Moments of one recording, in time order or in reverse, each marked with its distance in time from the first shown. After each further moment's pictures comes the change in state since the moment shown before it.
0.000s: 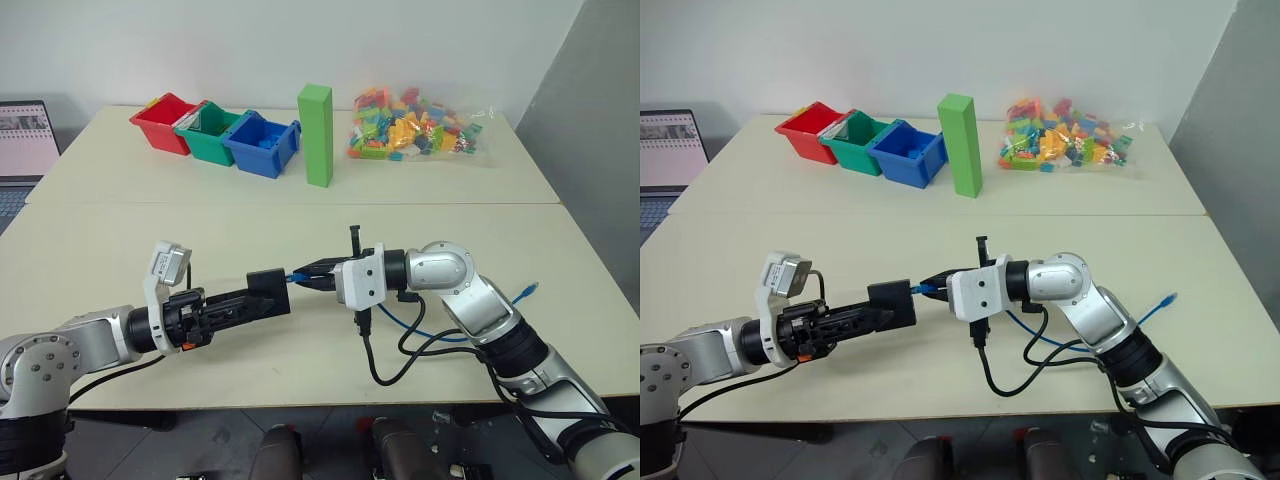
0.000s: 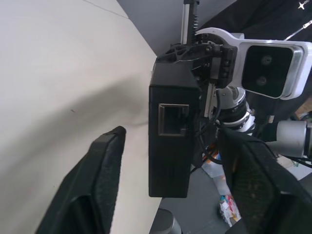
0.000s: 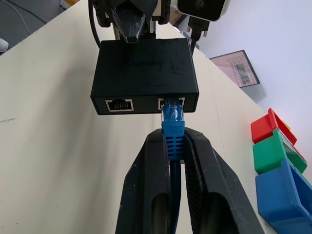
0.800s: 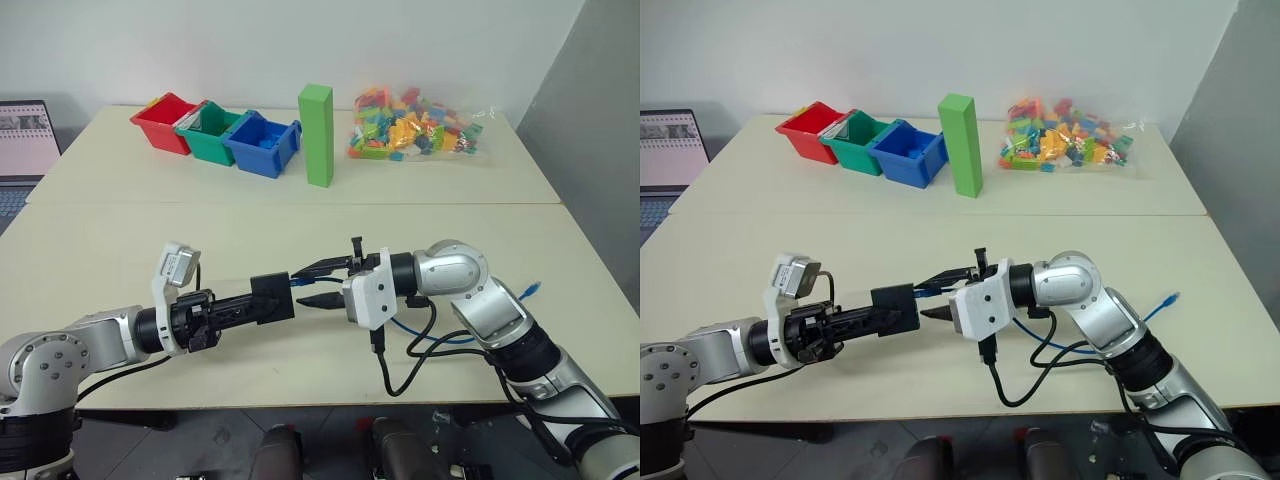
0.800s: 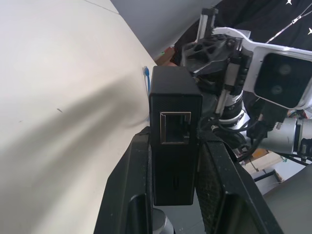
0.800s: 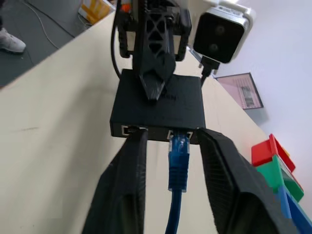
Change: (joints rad) left arm -0.007 -0.009 -0.038 -0.009 0.010 -0.003 -0.020; right arm 0.017 -0.064 -0.007 -0.135 0.065 0.018 0.091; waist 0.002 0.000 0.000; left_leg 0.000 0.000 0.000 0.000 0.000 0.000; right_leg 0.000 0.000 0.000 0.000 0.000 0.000
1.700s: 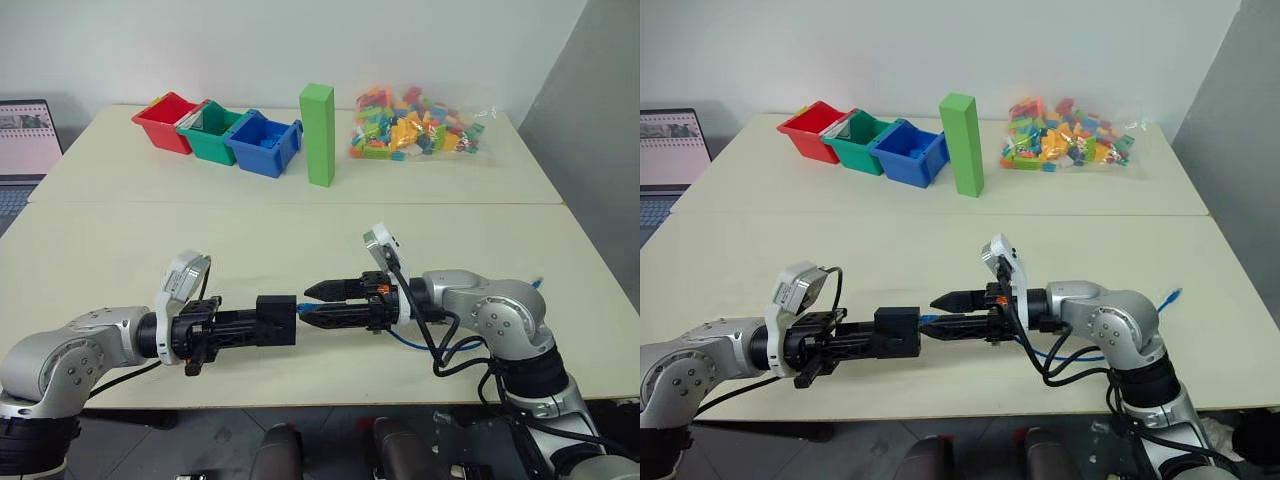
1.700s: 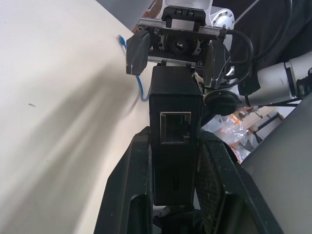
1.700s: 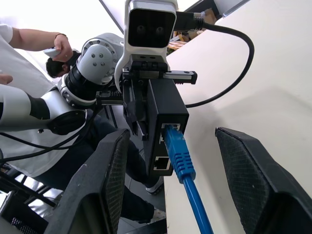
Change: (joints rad) left arm 0.040 0.069 -0.123 -0.038 0.235 -0.262 -0.309; right arm 0.115 0.147 -0.279 -0.104 0.838 1.205 -0.254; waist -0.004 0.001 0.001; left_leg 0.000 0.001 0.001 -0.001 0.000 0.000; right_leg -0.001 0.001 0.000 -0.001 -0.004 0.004
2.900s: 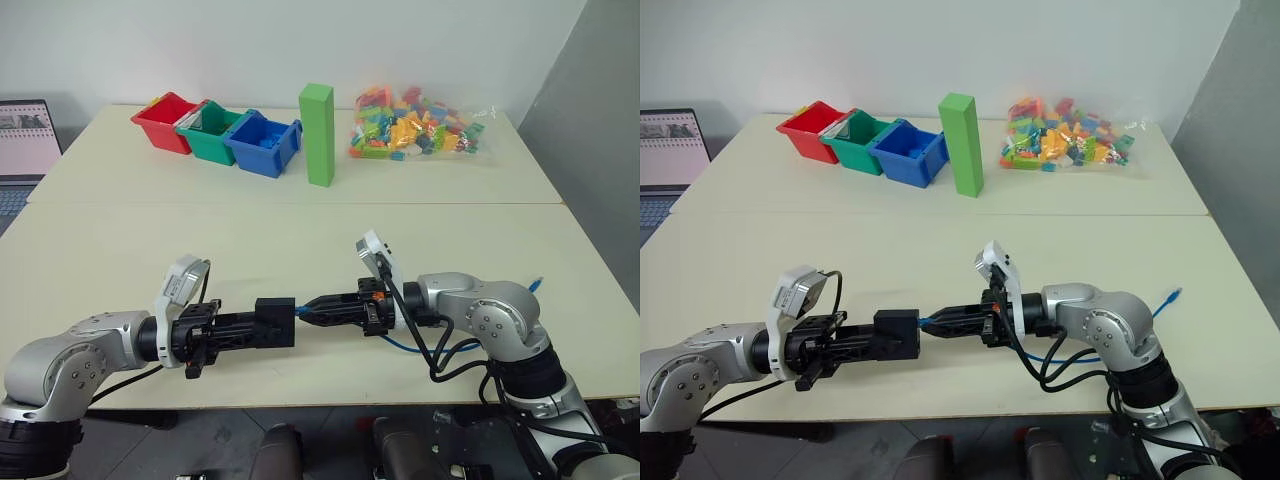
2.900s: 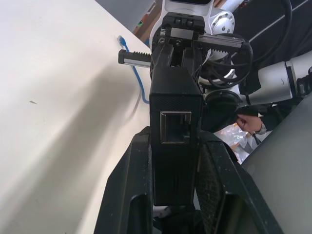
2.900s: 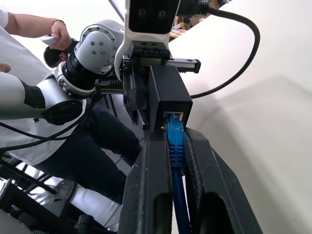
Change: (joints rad) left arm 0.020 -0.019 -0.002 0.011 0.032 -0.027 -0.033; right arm -0.013 -0.023 0.053 0.020 -0.021 0.001 0.031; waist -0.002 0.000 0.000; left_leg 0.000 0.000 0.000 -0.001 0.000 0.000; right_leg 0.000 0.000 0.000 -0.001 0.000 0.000
